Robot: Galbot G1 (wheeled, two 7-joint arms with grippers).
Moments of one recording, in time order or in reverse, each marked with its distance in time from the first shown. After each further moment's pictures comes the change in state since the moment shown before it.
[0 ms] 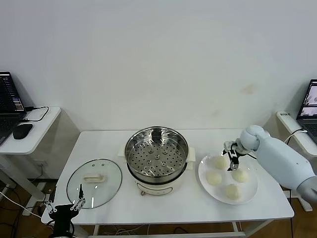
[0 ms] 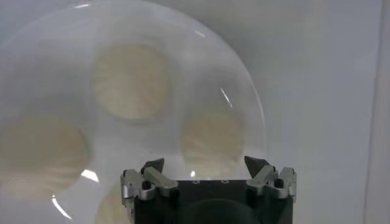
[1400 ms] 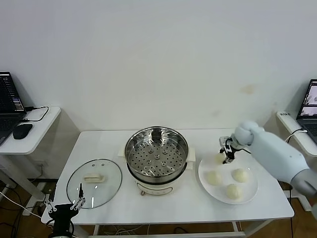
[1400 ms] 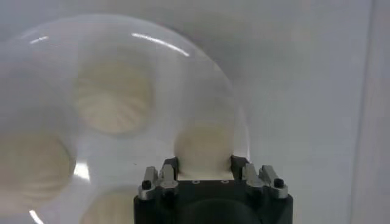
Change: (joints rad) left arm 0.000 0.013 0.001 -0.004 -0.002 -0.006 0.000; right arm 0.214 -0.049 -0.162 0.126 0.163 -0.036 -0.027
